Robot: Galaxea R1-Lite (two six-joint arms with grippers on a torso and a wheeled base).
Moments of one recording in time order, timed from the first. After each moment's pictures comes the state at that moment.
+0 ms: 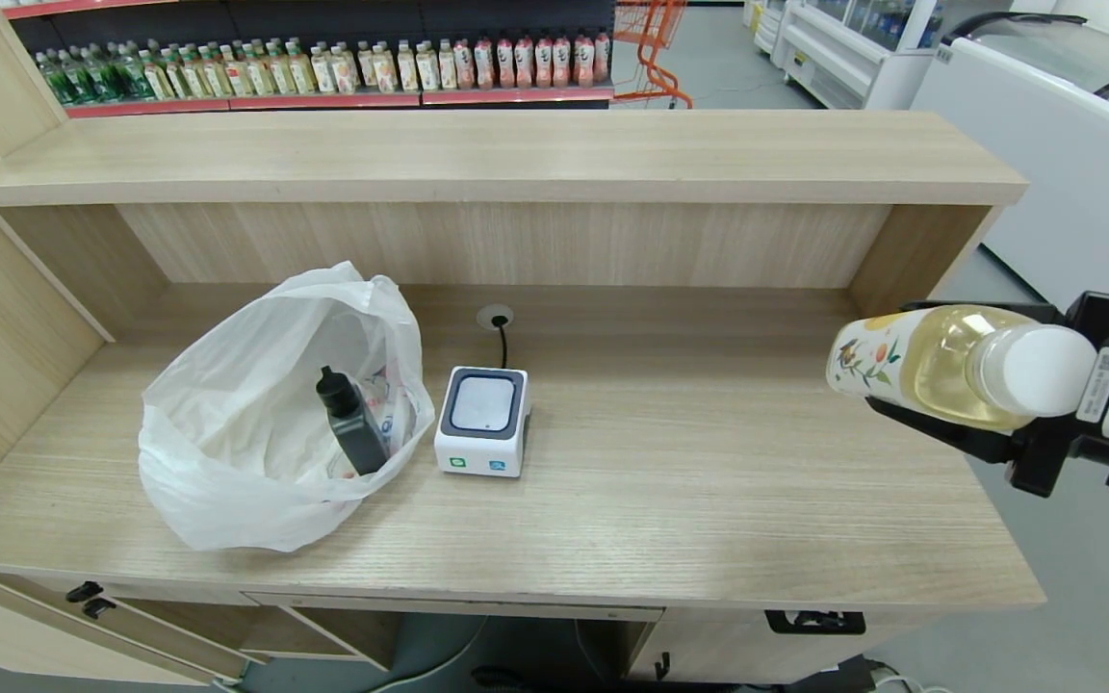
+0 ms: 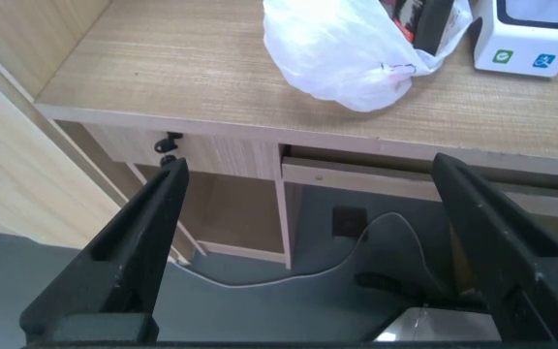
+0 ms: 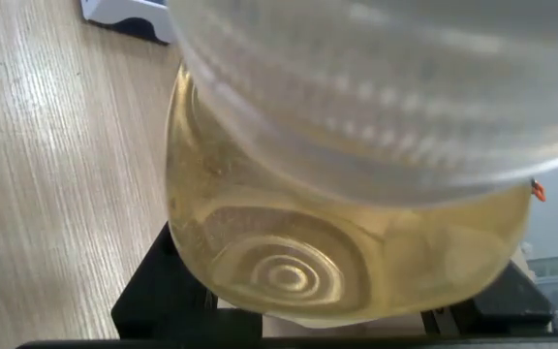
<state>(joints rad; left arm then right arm) 0.00 0.00 0.00 0.05 0.13 0.01 0.16 1.28 -0.62 -0.60 0.63 -1.16</state>
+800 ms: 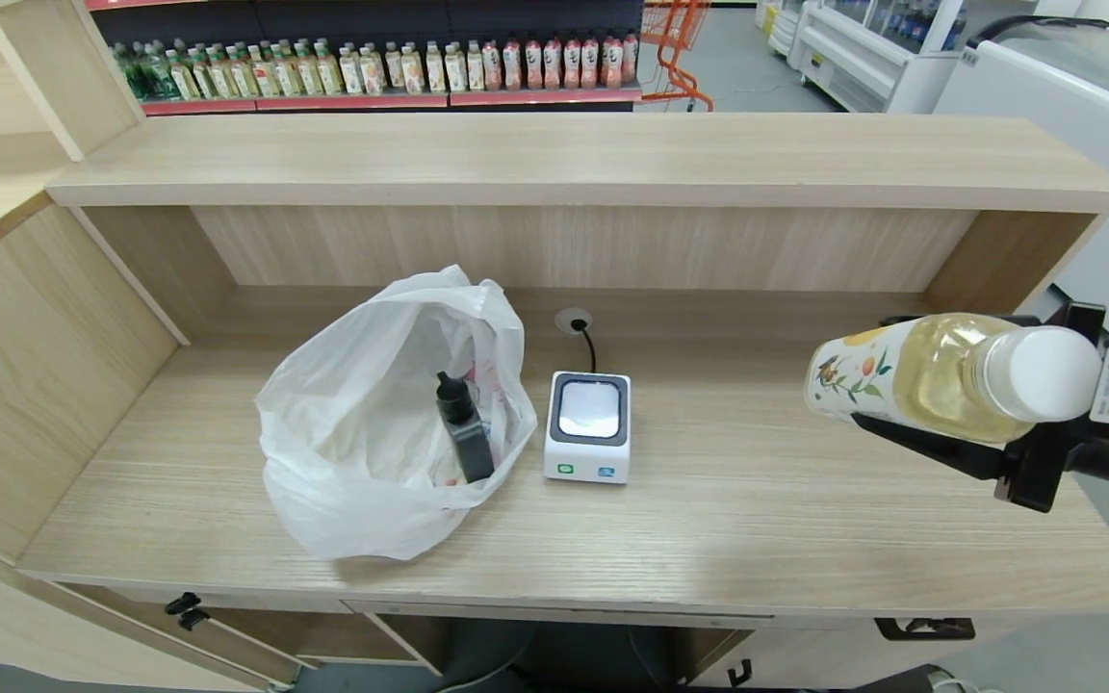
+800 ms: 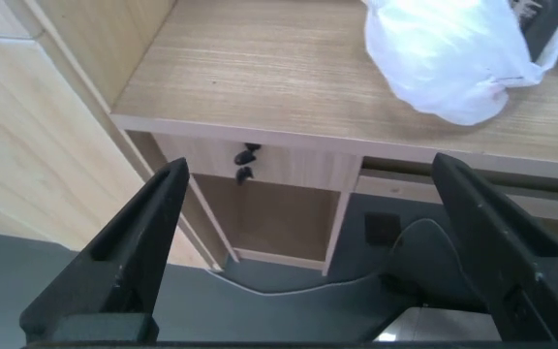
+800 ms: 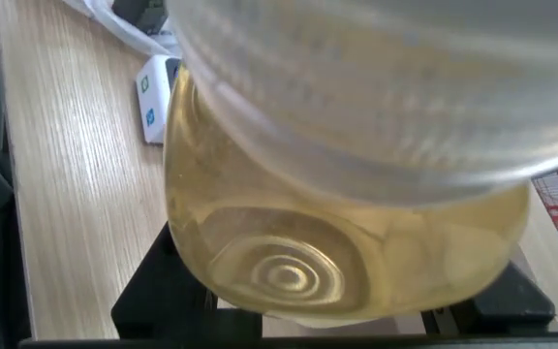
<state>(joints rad) 0.00 0.00 0.00 0.05 0.13 0.01 0.19 1.29 -0.62 -0.59 0.68 -1.07</state>
